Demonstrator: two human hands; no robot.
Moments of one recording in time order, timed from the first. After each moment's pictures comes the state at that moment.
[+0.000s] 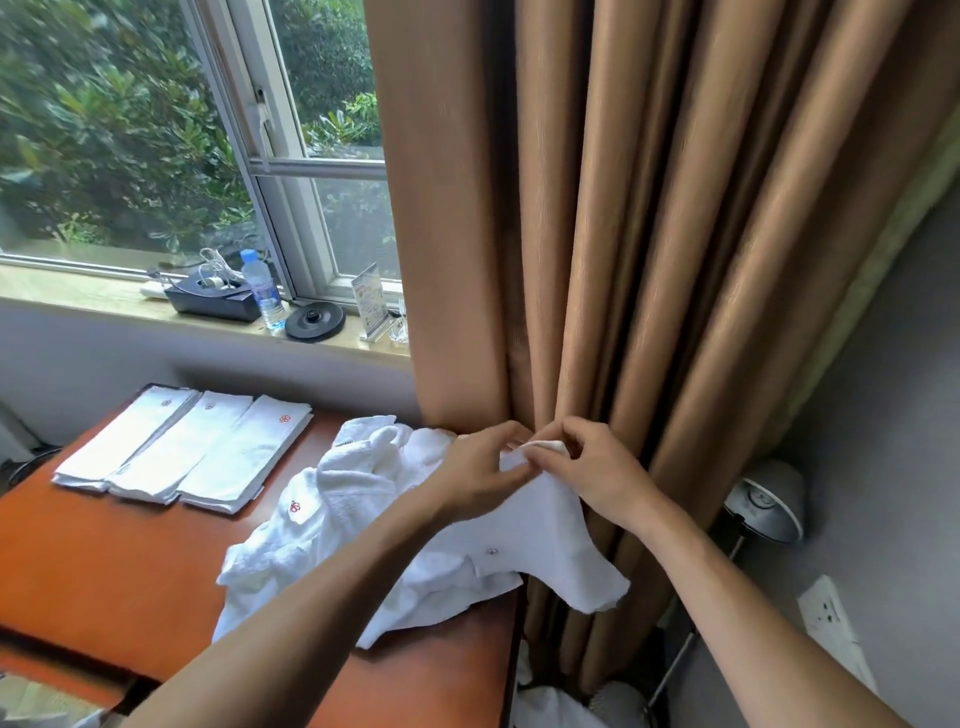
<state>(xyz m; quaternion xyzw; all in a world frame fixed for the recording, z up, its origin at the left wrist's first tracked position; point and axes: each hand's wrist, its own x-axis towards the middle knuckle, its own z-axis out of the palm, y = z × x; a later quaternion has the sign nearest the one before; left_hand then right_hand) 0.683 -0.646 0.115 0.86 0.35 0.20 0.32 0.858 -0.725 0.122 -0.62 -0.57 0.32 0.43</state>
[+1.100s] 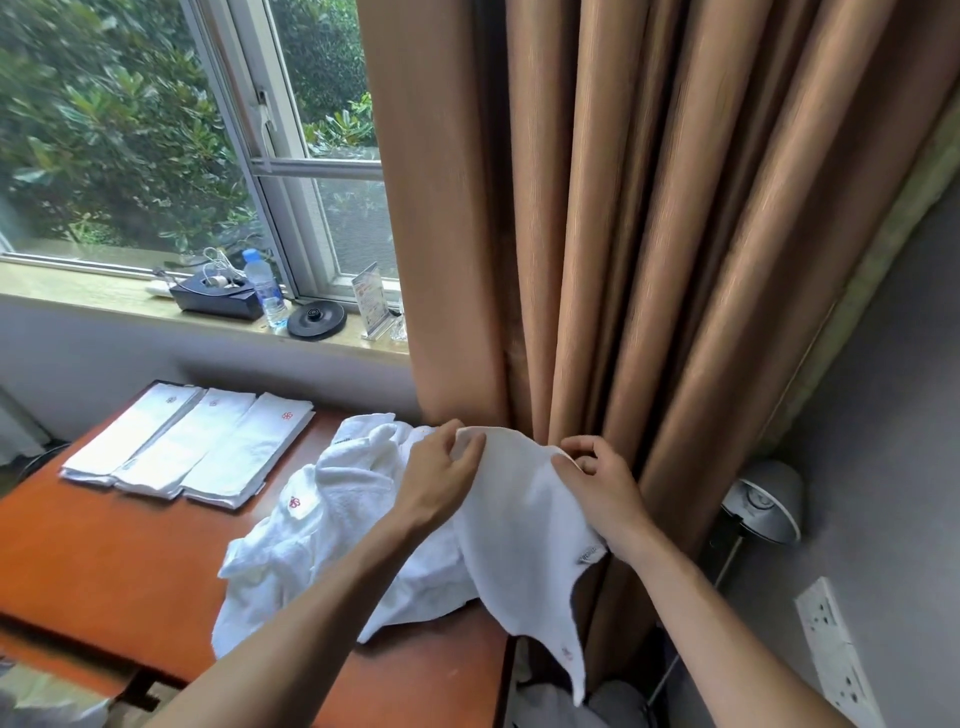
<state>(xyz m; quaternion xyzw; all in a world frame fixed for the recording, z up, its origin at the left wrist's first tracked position) 0.676 -0.650 0.111 0.72 0.49 0.34 0.35 0.870 -0.734 0.087 -0.66 -0.38 0.36 0.54</state>
